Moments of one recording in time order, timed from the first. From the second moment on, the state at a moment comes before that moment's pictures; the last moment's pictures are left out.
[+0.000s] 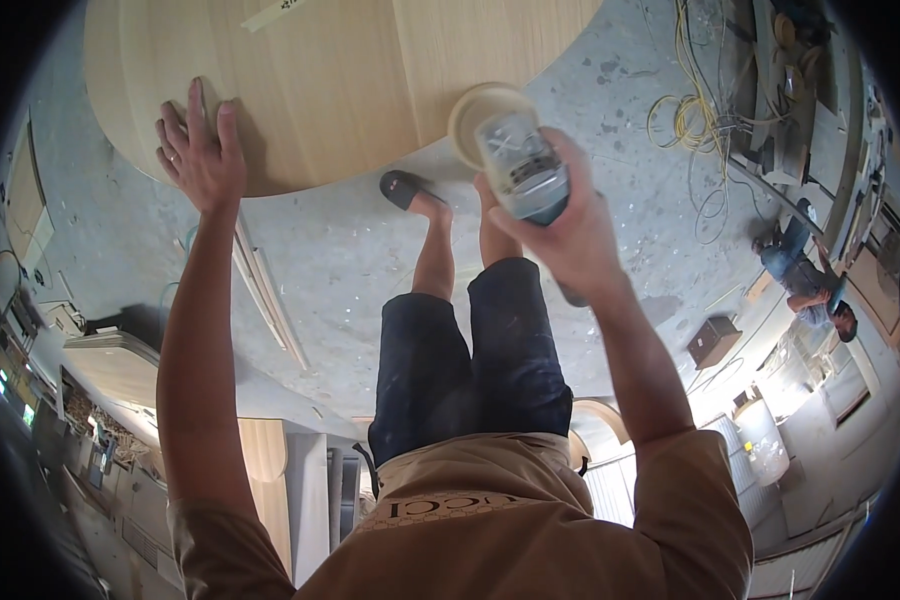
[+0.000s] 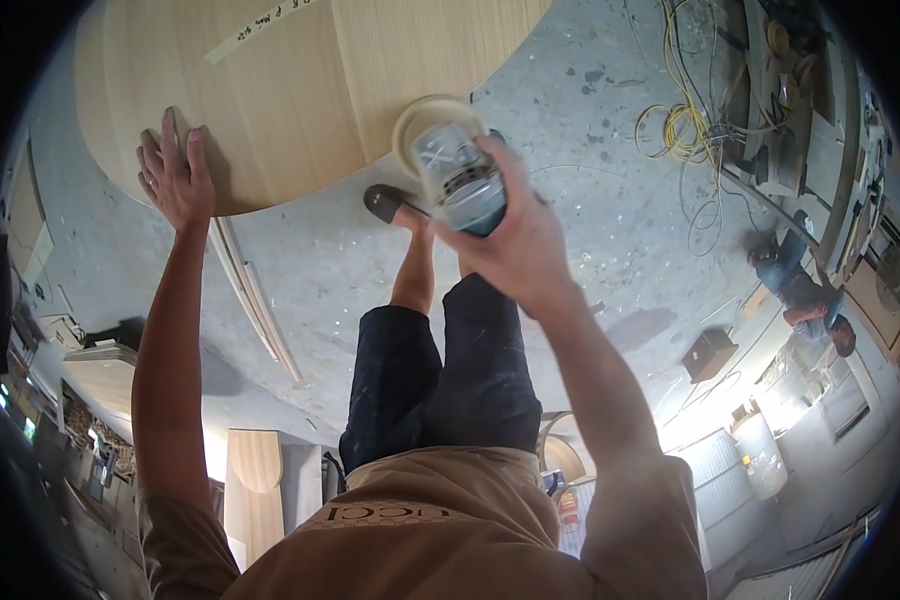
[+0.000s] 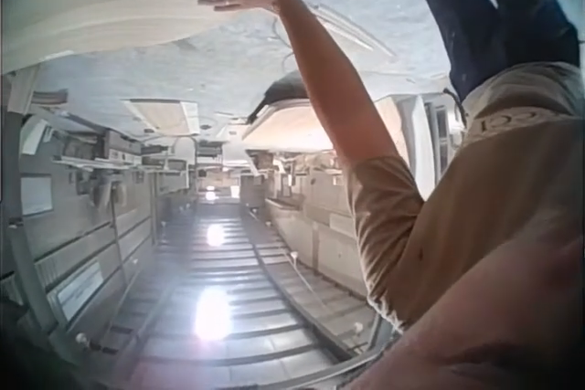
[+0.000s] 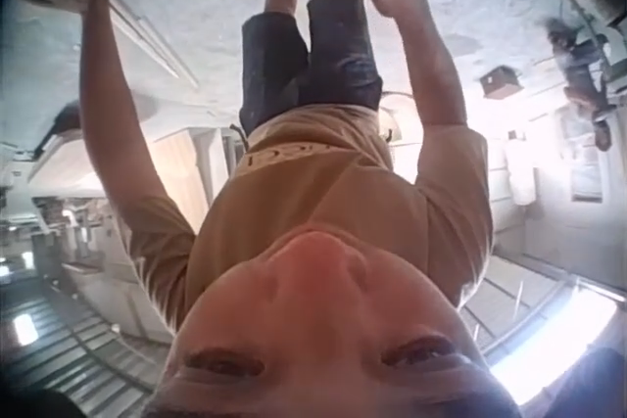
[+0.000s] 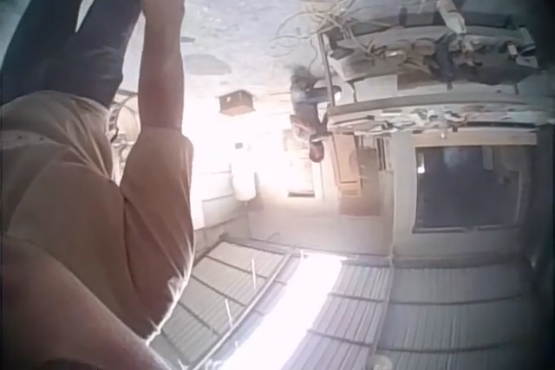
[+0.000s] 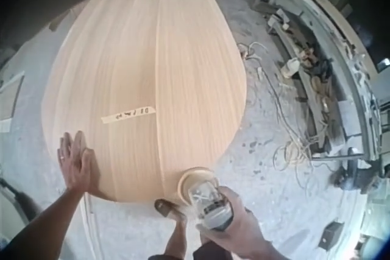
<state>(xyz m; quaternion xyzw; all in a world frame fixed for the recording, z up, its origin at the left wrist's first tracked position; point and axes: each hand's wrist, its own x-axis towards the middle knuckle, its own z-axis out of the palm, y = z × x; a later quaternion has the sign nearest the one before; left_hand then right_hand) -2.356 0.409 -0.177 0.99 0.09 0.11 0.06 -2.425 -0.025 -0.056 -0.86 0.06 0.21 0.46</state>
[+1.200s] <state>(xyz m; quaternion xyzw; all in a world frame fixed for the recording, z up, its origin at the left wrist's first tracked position) -2.353 0.405 -0.170 0.99 0.09 0.08 0.07 -2.324 -0.129 -0.066 -0.87 0.10 0.14 0.47</state>
